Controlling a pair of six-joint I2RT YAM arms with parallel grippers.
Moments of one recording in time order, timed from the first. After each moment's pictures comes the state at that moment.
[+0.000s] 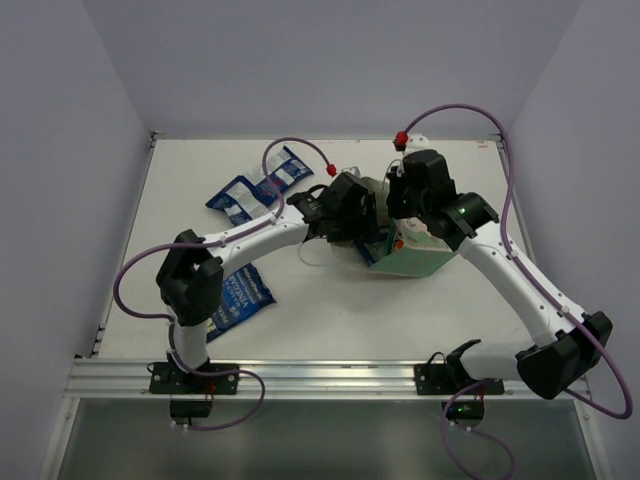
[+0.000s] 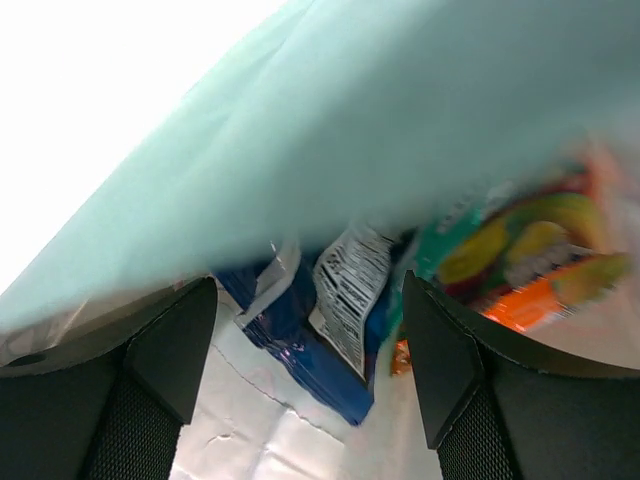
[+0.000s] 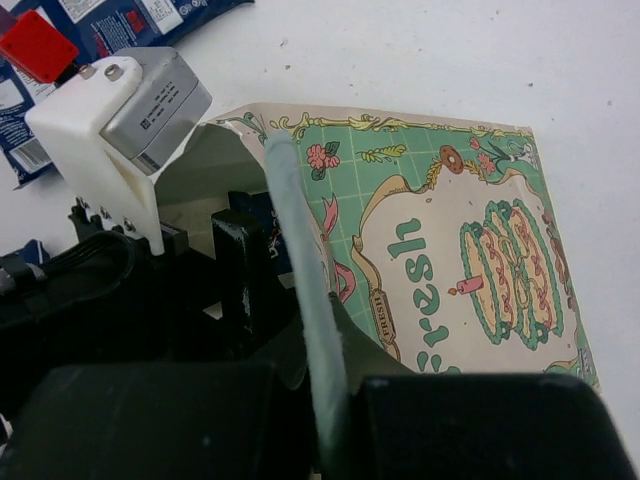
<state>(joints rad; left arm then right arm) -0.86 1.88 1.58 -0.53 -0.05 -0.85 0.54 1.29 1.35 -0.68 0.21 0.29</state>
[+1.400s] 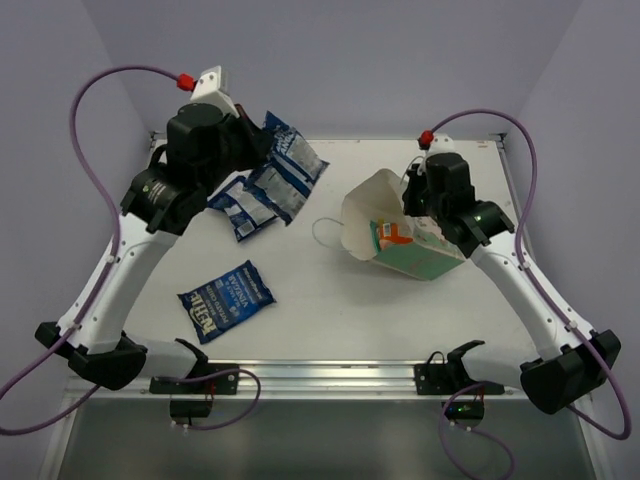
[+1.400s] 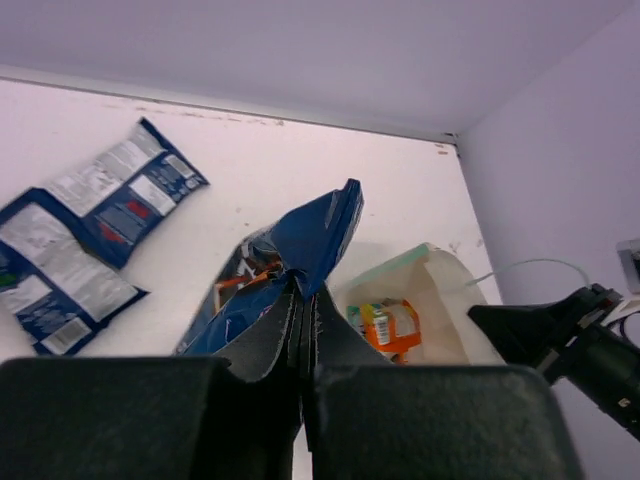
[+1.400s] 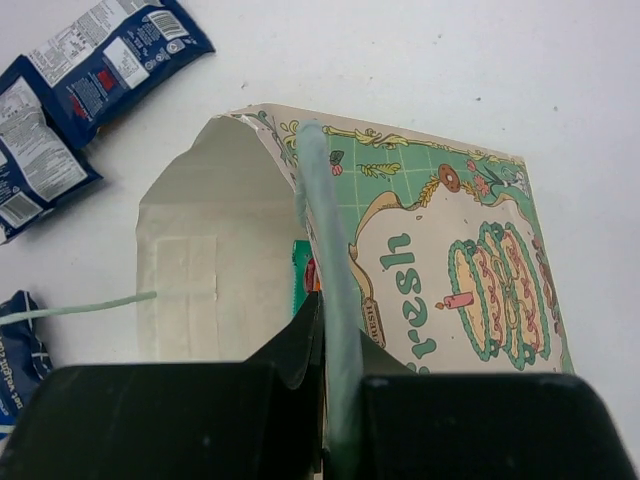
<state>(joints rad) -0.57 1.36 1.78 -0.70 -0.18 -0.61 0.44 1.22 1.26 -0.60 0.19 0.29</state>
